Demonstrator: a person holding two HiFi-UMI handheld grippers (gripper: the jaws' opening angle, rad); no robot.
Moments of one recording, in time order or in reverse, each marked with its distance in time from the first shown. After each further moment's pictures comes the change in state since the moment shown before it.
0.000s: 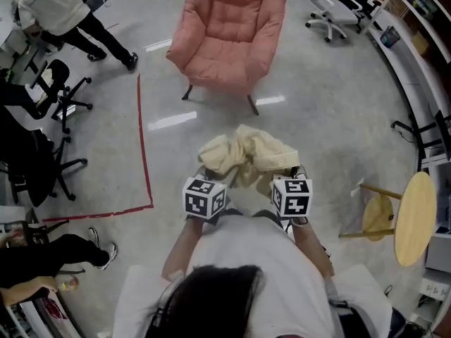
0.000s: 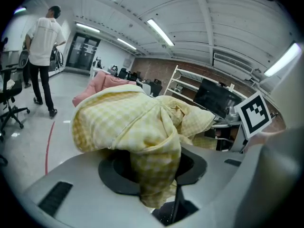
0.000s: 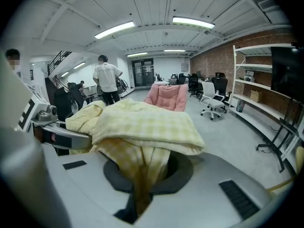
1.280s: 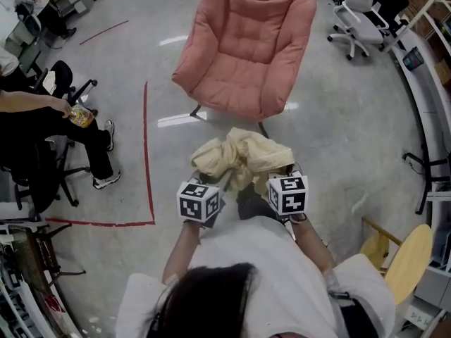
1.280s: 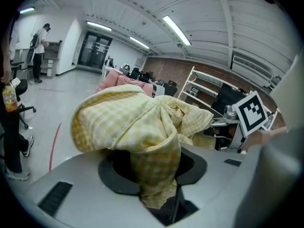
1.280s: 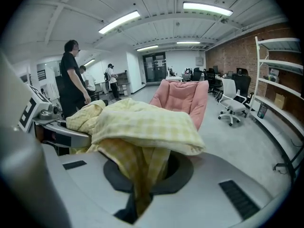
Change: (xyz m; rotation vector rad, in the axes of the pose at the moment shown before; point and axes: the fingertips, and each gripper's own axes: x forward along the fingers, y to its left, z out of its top) left arm 0.116 0.131 0.127 -0.089 0.003 0.113; right arm 0.201 -0.042 0.123 -0.070 0.059 0.161
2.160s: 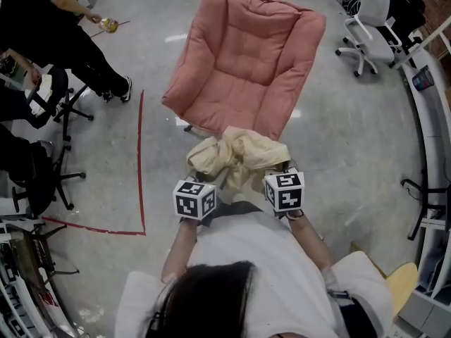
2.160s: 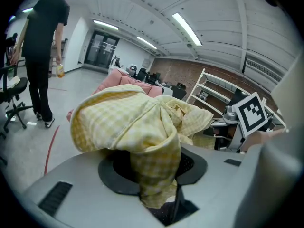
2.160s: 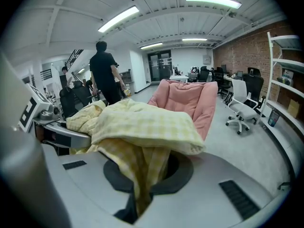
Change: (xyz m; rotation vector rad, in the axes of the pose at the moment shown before) left arm 0.127 0.037 0.110 -0.066 -0.019 0.061; right arm 0.116 -0.105 0.096 -0.045 0.008 0.078
